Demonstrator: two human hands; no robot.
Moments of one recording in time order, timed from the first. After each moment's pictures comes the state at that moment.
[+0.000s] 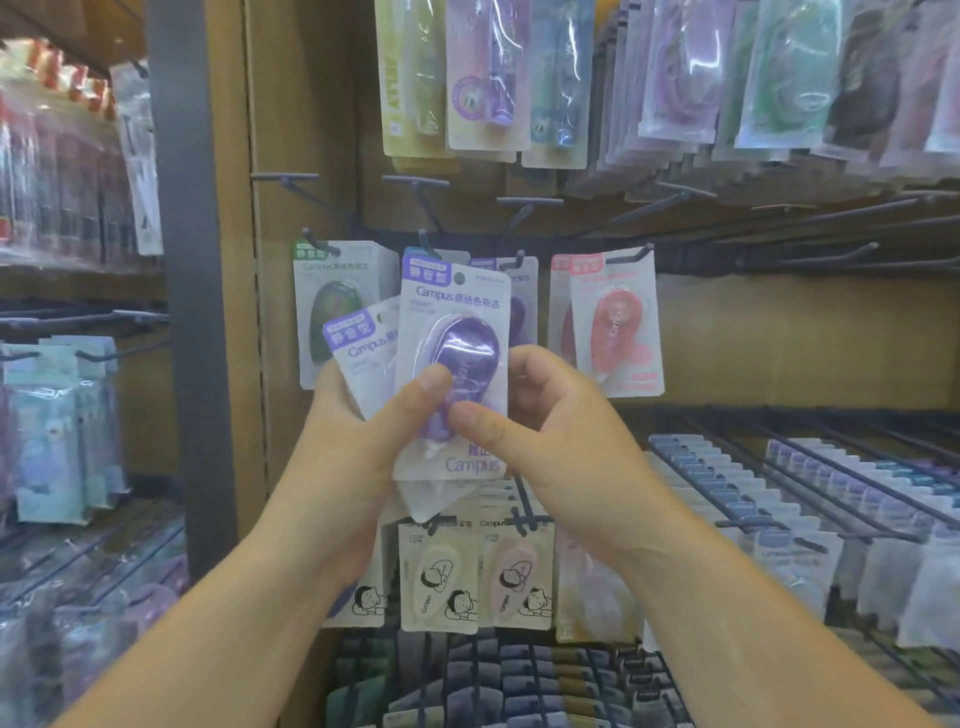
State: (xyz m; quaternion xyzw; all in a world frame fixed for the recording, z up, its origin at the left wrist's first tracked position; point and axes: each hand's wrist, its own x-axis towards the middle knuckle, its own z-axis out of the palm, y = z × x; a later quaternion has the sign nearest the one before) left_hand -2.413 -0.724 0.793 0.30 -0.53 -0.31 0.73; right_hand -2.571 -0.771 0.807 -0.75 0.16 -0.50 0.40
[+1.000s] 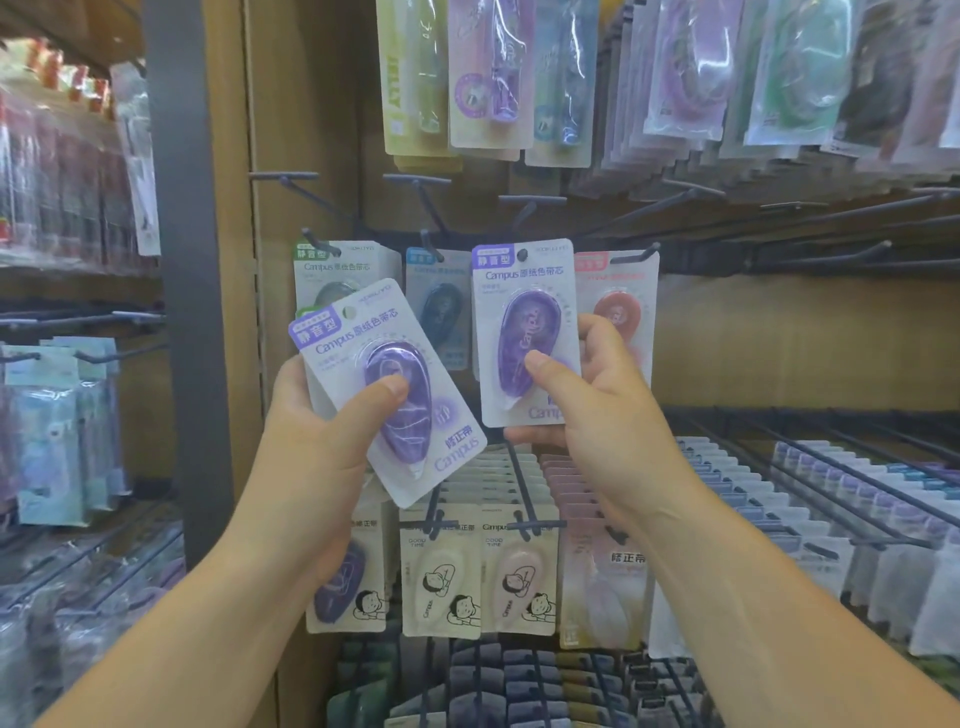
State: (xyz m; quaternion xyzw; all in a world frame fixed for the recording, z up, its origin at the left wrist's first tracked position) left_hand -2.392 -0.732 0.787 0.39 -0.46 -0.22 0.76; right_hand -2.576 -0.805 0.814 -0.68 0.18 -0.59 0.41
